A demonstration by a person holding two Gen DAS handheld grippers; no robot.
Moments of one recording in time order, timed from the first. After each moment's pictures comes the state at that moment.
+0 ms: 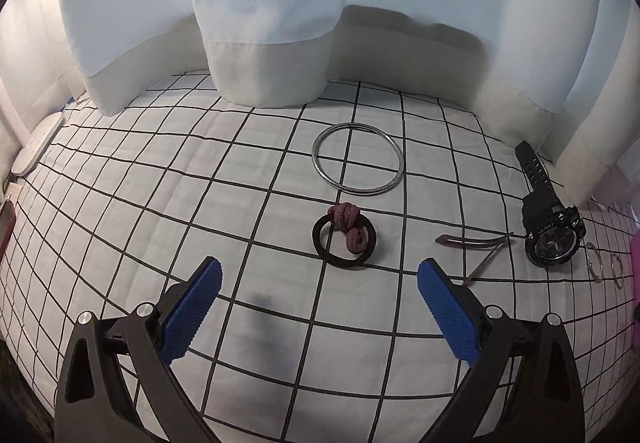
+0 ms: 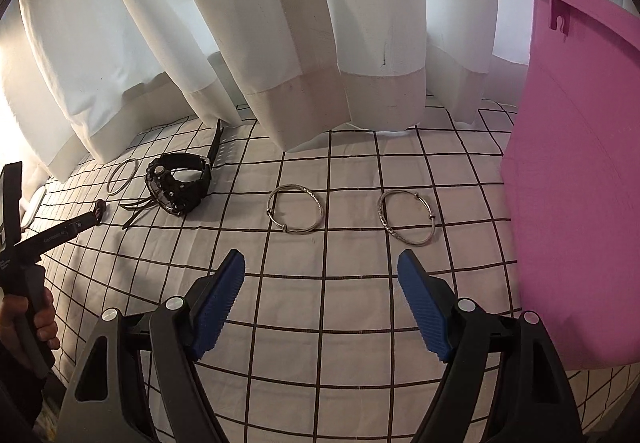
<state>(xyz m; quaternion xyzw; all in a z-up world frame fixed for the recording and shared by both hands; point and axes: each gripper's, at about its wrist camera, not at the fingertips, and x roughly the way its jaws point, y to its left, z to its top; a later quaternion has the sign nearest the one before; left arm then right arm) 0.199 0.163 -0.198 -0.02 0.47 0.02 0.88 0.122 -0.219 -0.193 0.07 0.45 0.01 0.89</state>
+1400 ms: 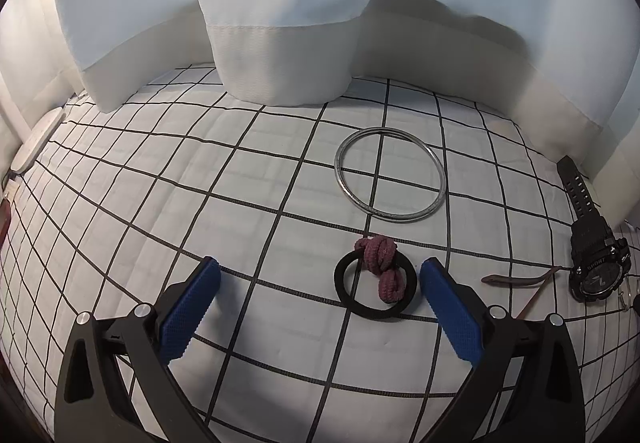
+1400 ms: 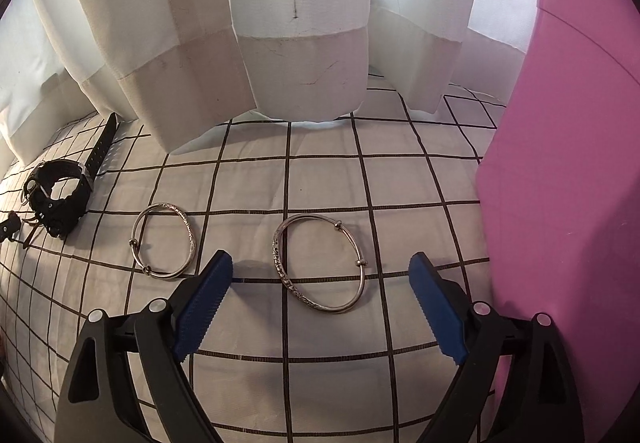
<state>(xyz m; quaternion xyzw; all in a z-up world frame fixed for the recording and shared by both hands) 0.233 0.173 -0.218 -0.03 0.47 0.05 0.88 0.178 -0.259 -0.243 0.04 0.47 -0.08 0.88</state>
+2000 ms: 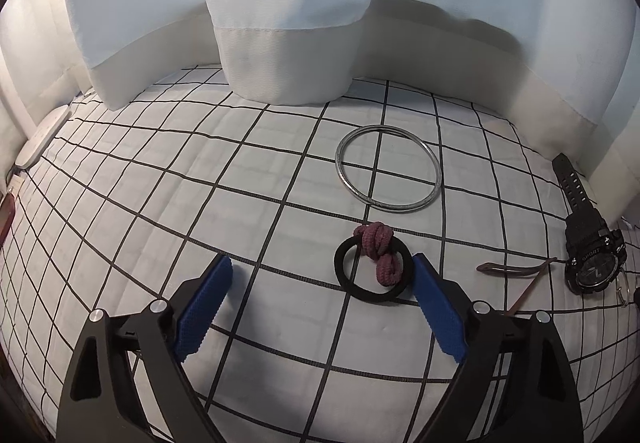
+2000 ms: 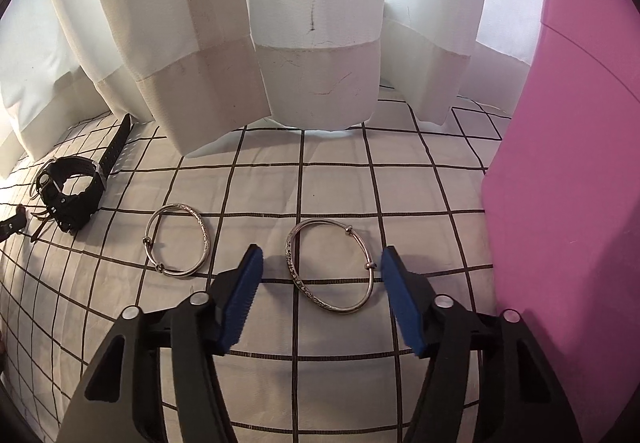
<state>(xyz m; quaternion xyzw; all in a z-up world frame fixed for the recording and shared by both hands) 0.218 0.171 -0.214 -0.03 0.46 0.05 0.89 0.174 -0.255 -0.237 0.03 0.46 -0.06 0.89</state>
